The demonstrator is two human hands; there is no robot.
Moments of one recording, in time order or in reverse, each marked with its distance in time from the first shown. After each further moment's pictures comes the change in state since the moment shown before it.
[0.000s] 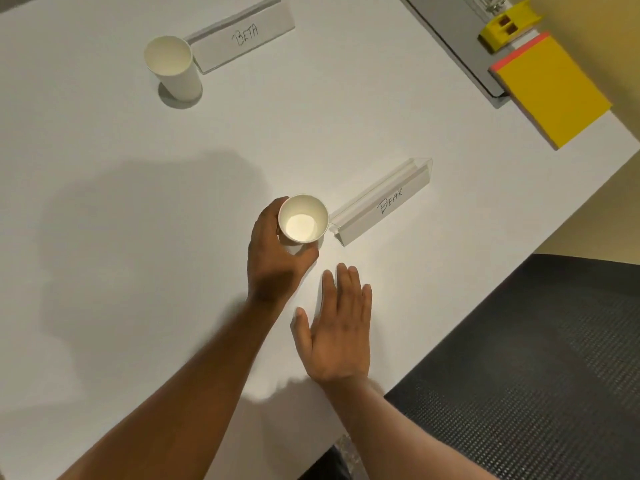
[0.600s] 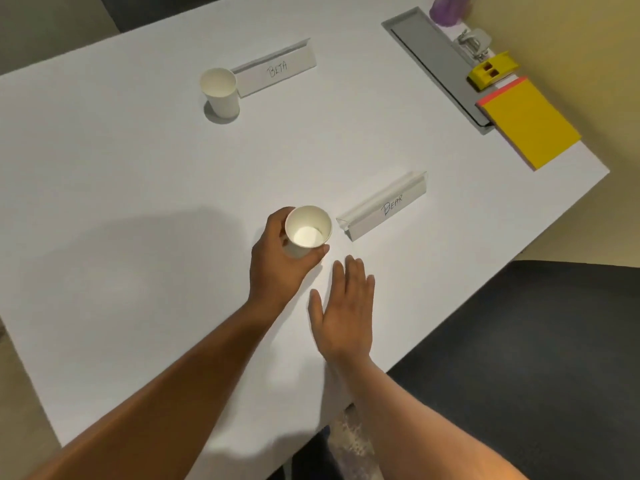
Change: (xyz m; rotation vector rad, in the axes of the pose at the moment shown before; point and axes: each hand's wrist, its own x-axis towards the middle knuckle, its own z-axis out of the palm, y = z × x) left_hand -0.040 0.041 -0.063 -0.139 -0.048 -0.100; right_hand -0.006 -0.008 -0.024 0.106 -0.012 -0.016
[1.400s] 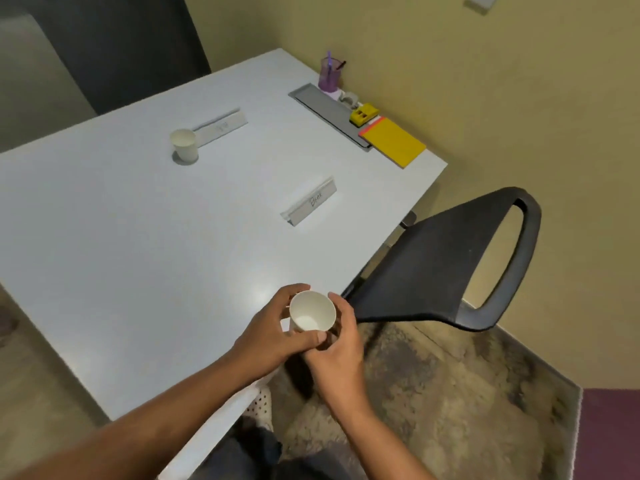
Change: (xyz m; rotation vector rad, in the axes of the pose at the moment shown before) left_hand -0.234 0.081 -0.099 -0.108 -0.701 -0.034; right_hand -0.223 -0.061 -0.202 0.975 0.138 0.404
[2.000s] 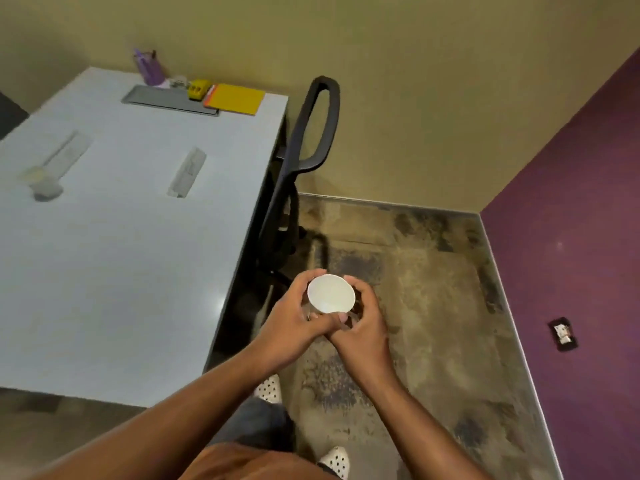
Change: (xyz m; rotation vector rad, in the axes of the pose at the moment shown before) left_hand -0.208 0.002 0.137 0.206 -0.500 0.172; right_hand -0.277 0.036 -0.100 0.181 0.530 0.043
